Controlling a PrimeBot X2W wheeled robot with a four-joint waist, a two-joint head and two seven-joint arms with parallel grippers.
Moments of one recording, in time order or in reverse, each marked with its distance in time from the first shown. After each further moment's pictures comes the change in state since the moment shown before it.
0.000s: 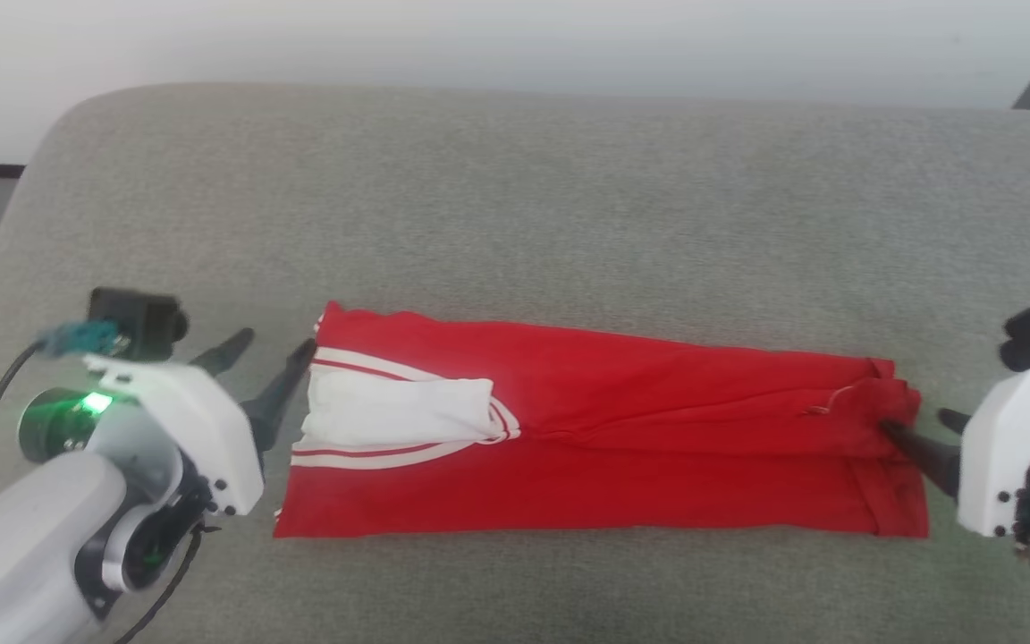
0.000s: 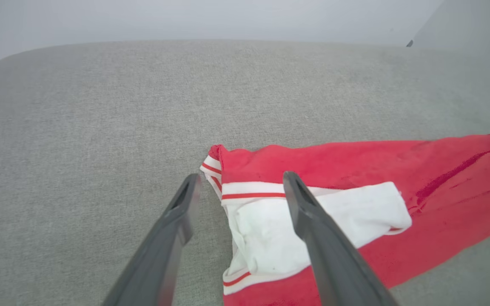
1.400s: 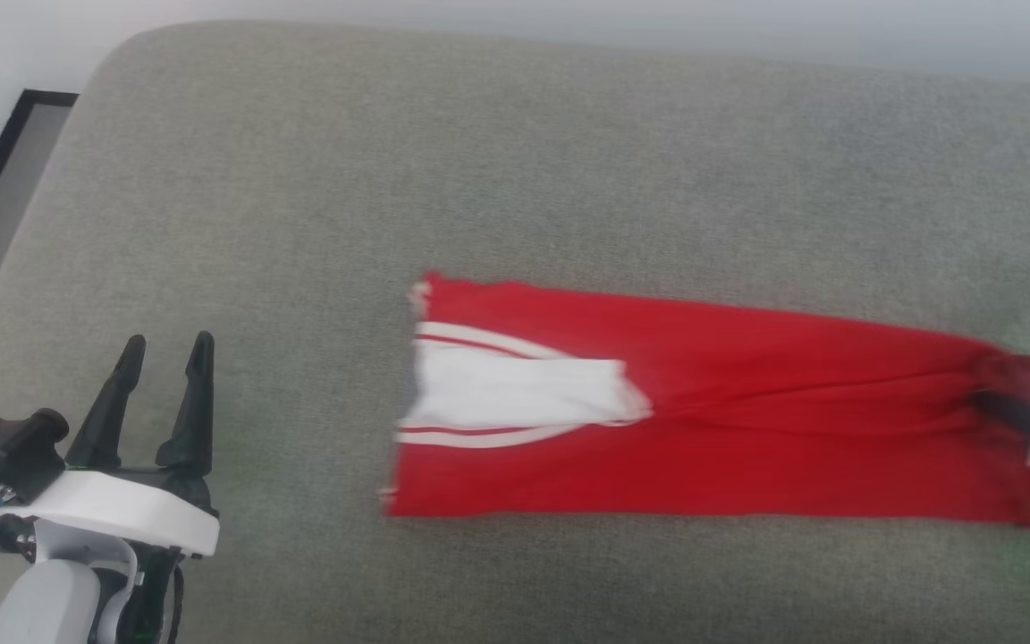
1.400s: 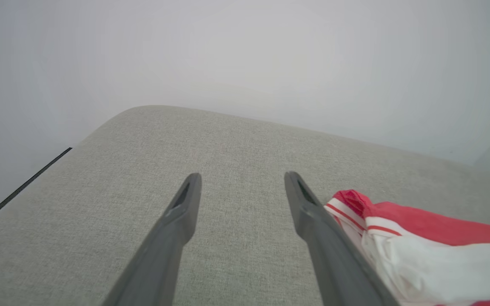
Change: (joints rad) left arm 0.470 -0.404 0.802 0.093 0.544 -0.263 -0.296; right arm -0.168 -0.055 -0.059 0.321 0.105 0.001 0.026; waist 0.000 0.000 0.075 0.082
